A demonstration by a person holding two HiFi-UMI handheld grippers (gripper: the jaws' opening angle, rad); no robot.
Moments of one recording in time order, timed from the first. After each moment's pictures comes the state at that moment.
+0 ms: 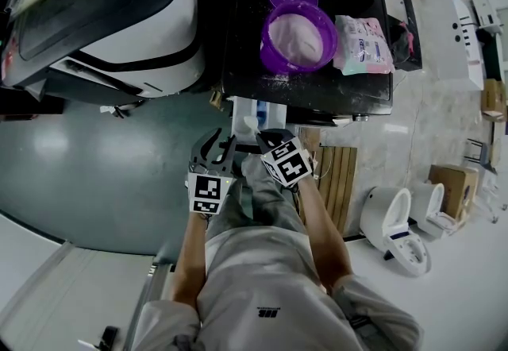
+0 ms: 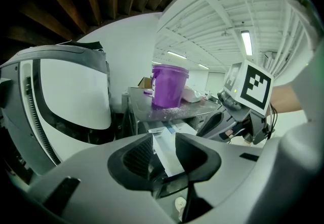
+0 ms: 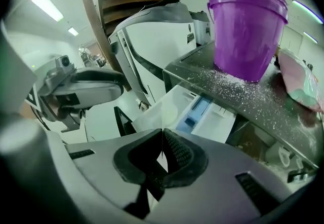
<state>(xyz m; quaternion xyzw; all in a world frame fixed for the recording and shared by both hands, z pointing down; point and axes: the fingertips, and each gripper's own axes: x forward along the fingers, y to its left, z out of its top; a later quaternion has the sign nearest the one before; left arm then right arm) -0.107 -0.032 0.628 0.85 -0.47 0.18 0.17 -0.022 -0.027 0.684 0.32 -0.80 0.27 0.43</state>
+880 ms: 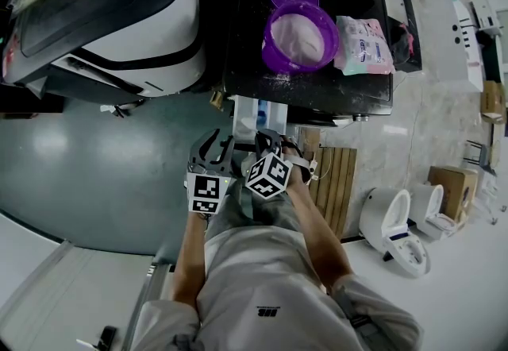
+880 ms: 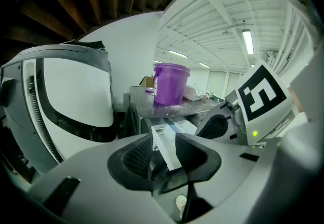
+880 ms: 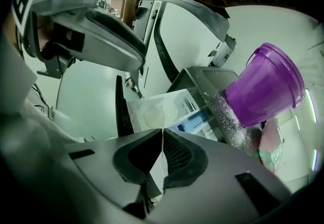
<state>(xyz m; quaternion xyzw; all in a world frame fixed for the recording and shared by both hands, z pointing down) -0.116 -0.027 0.635 0.84 -0.47 0.19 0.18 -0.028 -0.023 0.692 0.31 -0.76 0.01 0.57</state>
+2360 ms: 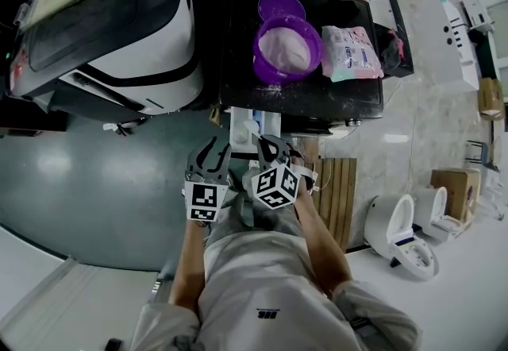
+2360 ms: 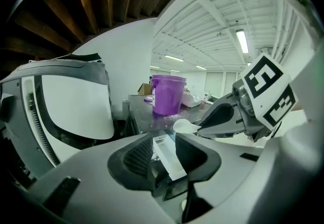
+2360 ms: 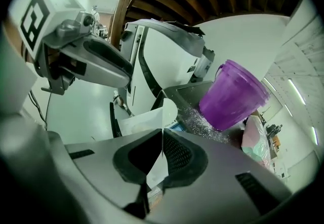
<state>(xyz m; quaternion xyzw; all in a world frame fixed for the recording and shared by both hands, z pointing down) -0.118 -0.026 0.599 0.85 -0.47 0.18 0.14 -0.022 -0.031 0.628 0.38 -0.79 0.01 0.48</state>
